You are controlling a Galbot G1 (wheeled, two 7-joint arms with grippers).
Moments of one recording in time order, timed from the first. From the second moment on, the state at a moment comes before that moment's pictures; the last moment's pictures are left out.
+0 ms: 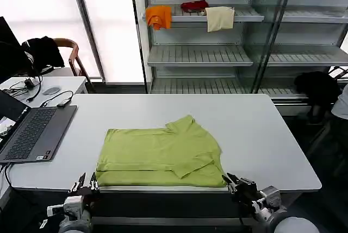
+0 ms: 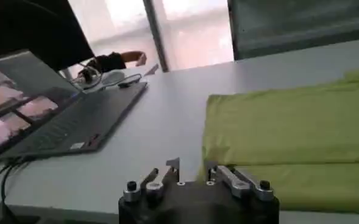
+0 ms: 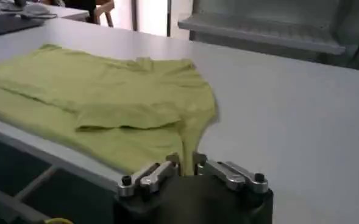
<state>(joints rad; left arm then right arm) 1.55 -1.07 -0.43 -2.26 -0.42 0.57 -0.67 -1.46 0.76 0.39 2.30 0.69 -0.55 0.23</state>
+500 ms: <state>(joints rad) 1.32 -0.99 -0.44 -2.14 -0.47 0.45 -0.34 -1.15 0.81 0.35 2.10 0.70 -0.48 0.13</state>
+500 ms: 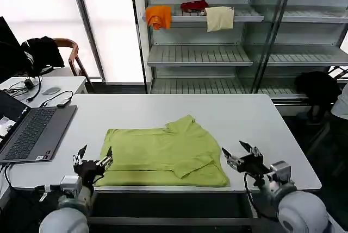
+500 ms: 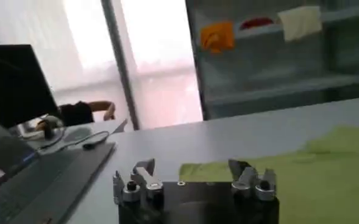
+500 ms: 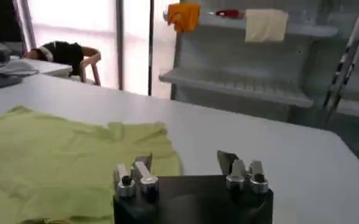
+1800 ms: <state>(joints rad) 0.81 -0.98 -0.28 -1.56 -0.59 0.57 -0.03 -0.24 1.22 -0.24 1.06 0.49 -0.56 -0.30</state>
